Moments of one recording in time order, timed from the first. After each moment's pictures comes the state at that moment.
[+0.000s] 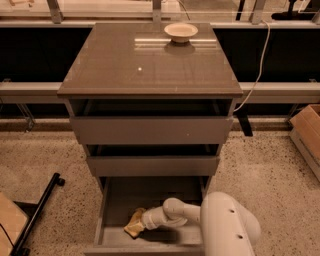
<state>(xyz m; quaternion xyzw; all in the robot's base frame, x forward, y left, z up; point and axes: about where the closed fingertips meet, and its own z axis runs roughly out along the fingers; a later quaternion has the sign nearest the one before) 0.554 0.117 0.120 -0.48 0.76 0.36 0.26</state>
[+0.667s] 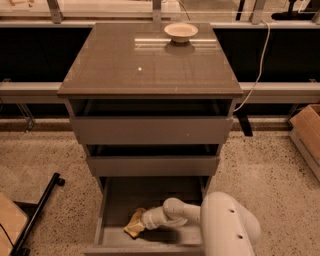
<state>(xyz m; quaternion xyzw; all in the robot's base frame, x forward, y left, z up) 0.554 0.117 0.120 -0.48 0.76 0.36 0.26</state>
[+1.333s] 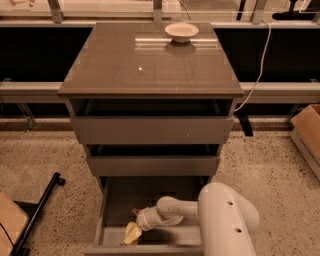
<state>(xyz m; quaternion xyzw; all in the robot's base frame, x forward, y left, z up) 0.543 0.135 0.145 -0.52 0.74 0.35 0.26</state>
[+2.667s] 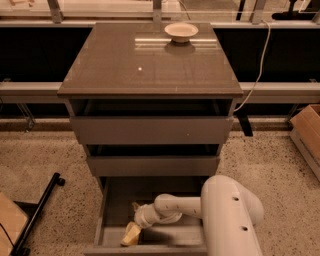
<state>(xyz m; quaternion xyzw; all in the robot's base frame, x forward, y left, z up) 0.540 0.142 0.177 -0.55 0.72 0.32 0.27</state>
